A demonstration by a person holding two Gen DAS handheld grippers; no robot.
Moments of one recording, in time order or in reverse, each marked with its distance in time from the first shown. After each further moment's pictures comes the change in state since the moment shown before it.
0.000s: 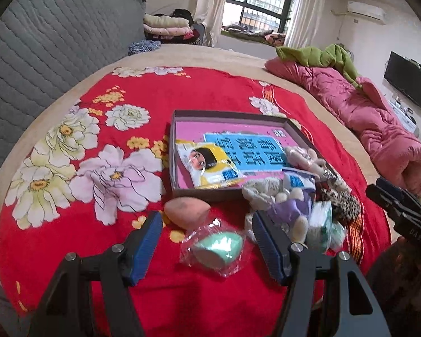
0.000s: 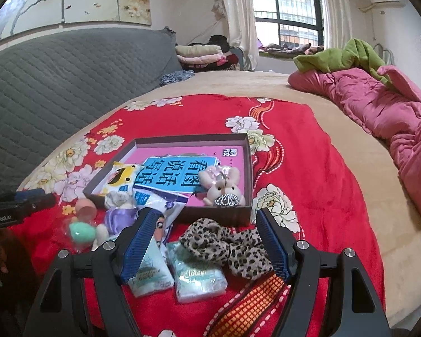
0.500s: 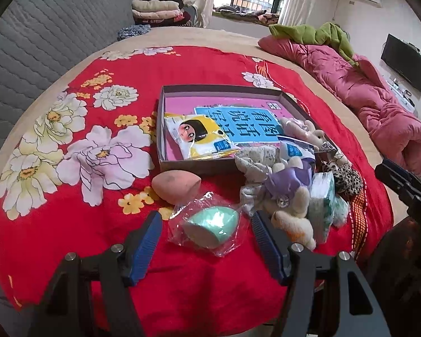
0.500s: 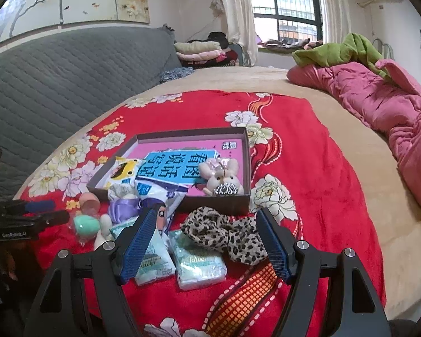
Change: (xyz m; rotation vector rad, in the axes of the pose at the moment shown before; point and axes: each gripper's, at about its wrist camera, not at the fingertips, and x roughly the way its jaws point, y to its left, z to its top) left arm 0.016 -0.008 -0.014 0.039 0.099 -0.014; right arm -0.006 -0.003 -0.009 0.015 0.033 0.007
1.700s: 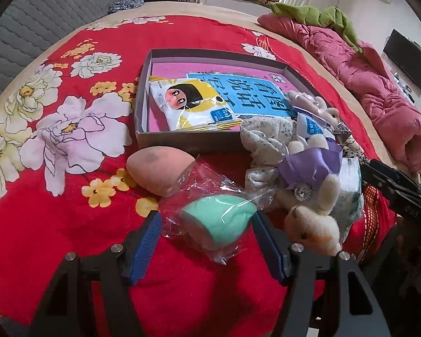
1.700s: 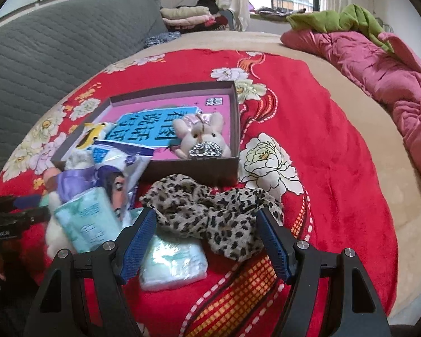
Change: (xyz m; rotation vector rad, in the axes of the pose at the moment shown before) left arm 0.056 0.004 -0.001 -0.019 0.119 -0.052; right arm 0.076 -0.024 -0.012 0.030 0.193 -0.066
